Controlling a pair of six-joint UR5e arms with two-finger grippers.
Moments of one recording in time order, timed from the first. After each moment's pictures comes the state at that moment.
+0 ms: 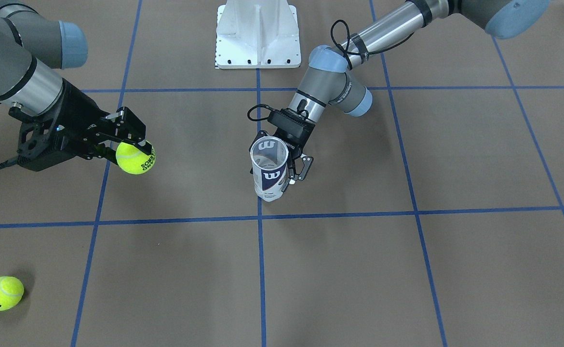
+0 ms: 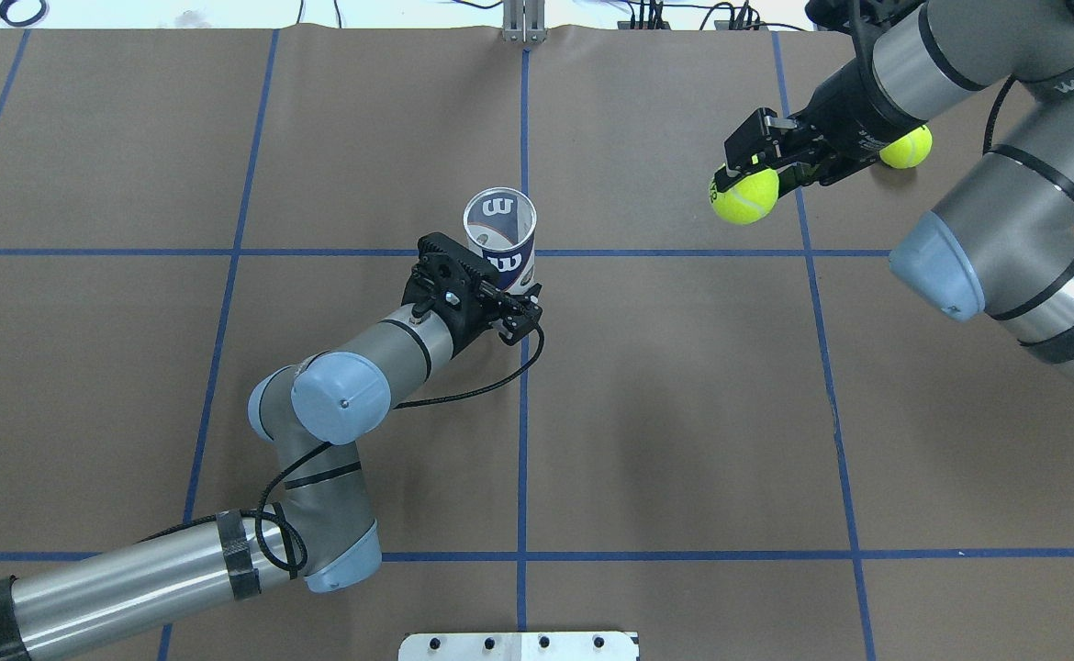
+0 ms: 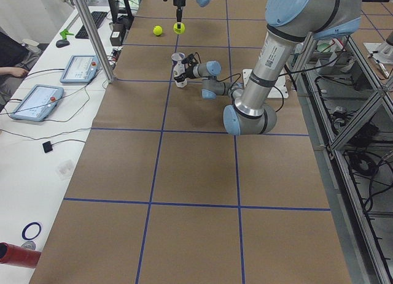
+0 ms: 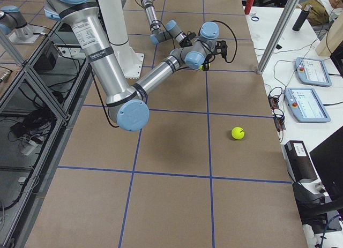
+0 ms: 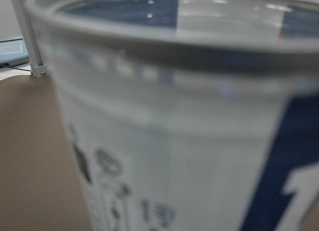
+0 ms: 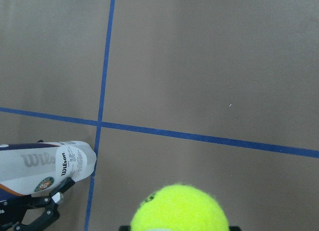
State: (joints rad) left arm -0.39 -2.24 -1.27 -2.73 -1.19 -0.65; right arm 0.98 -1.09 1.78 -1.26 2.39 1.00
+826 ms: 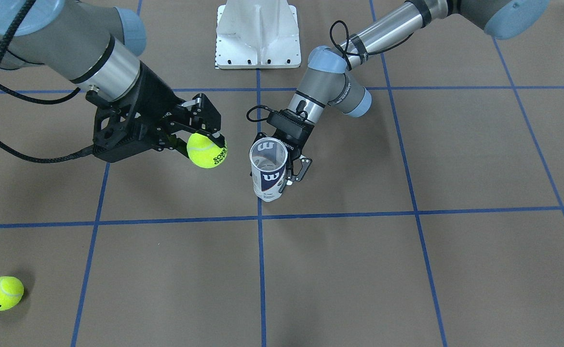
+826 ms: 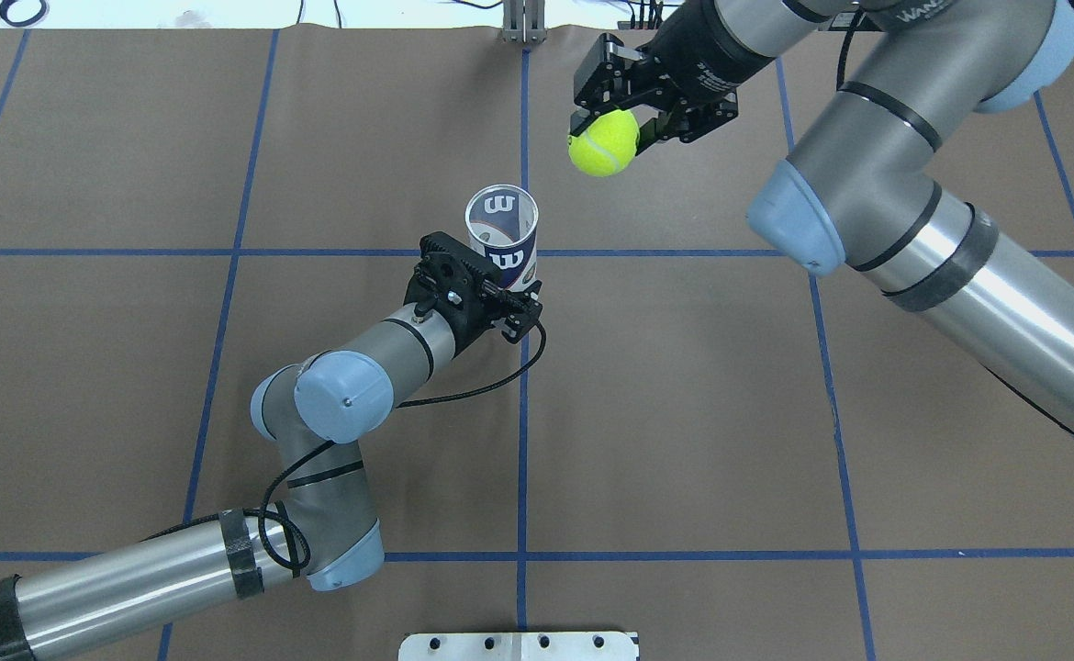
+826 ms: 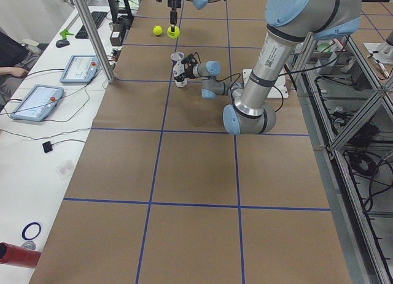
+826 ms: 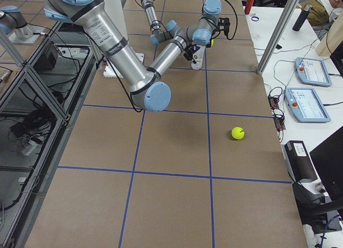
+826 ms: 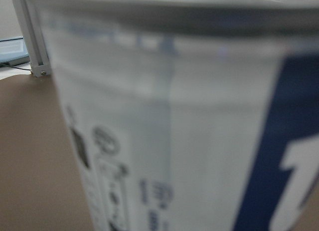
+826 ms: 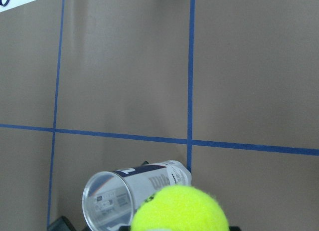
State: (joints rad) left arm -0.39 -2.24 -1.26 -2.73 -1.19 -0.66; right arm 0.91 -0.81 1.66 -1.27 2.33 1.23
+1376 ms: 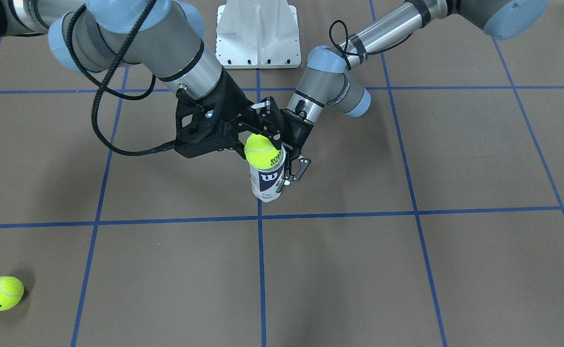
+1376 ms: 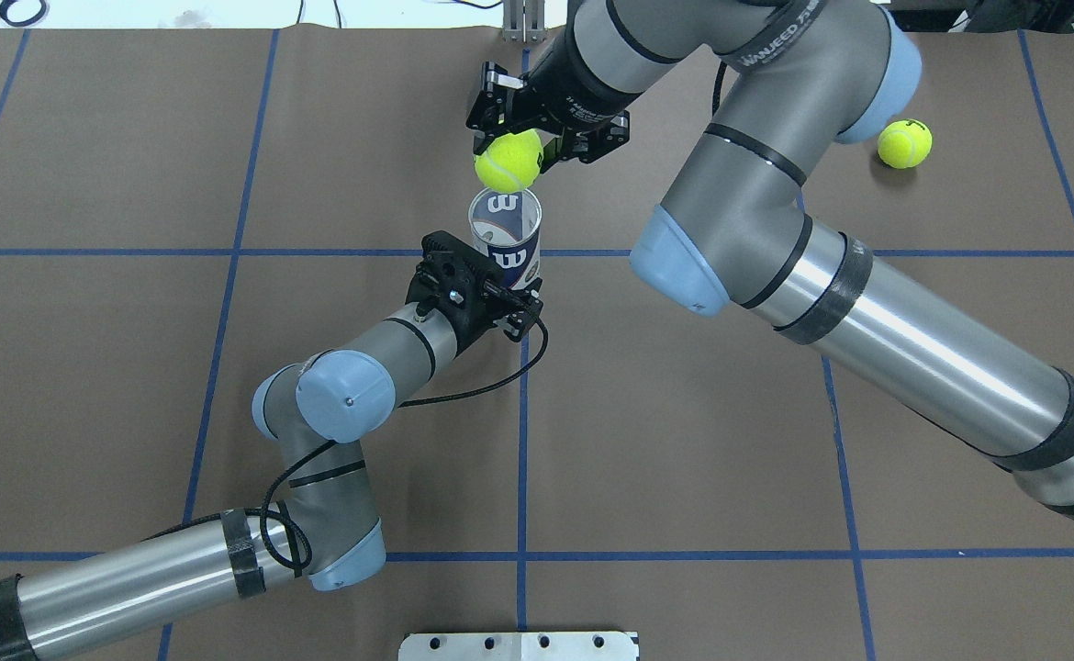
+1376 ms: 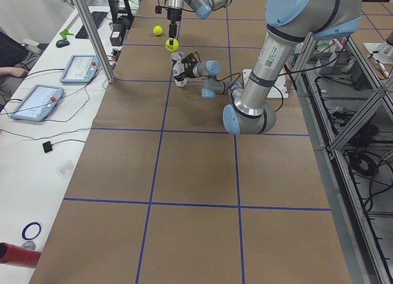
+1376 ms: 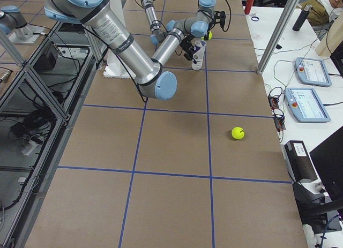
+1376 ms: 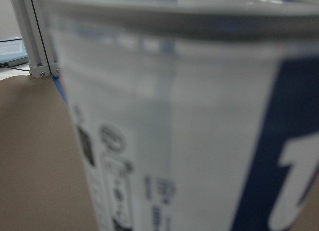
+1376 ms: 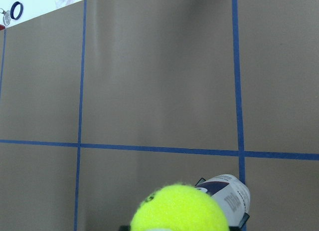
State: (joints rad) left arm -0.39 -2.25 -1.26 -2.73 -1.19 -0.65; right arm 0.78 -0.70 1.57 -1.27 2.16 1.28
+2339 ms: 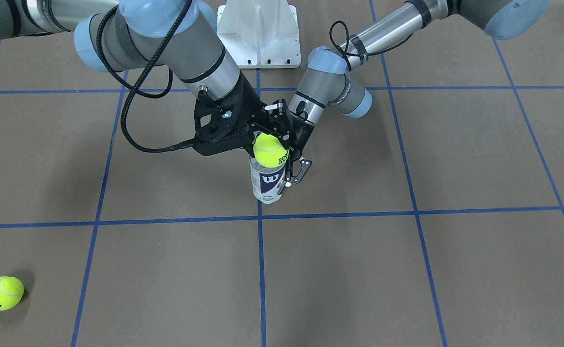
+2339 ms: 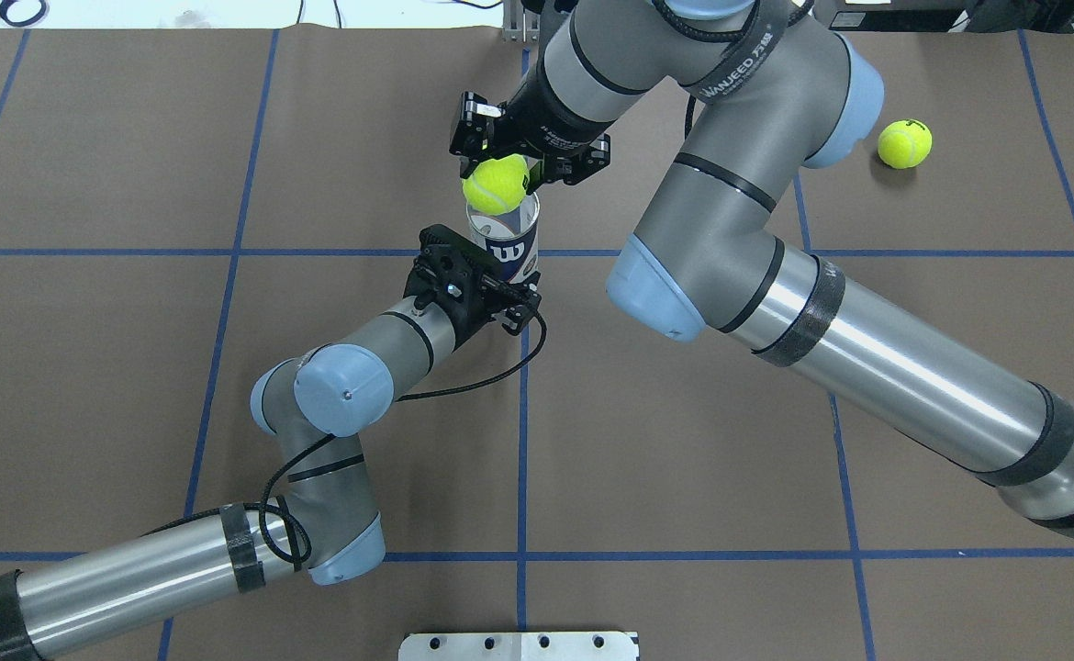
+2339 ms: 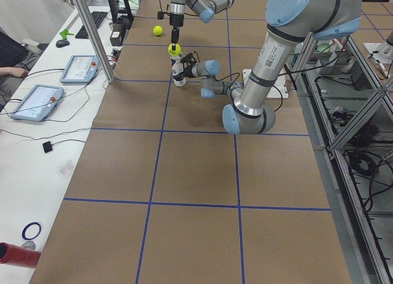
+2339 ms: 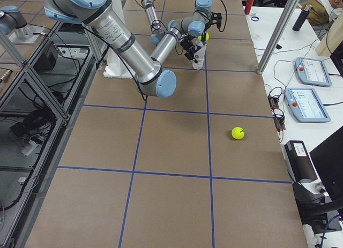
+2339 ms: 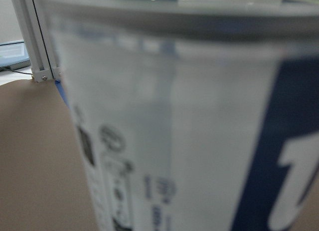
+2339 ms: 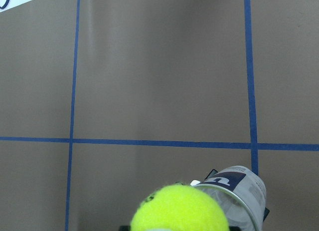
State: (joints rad) left arm -0.40 -2.25 -1.26 -2.73 -1.19 -0.65; right arm 0.75 -0.70 1.57 -1.30 2.14 1.28
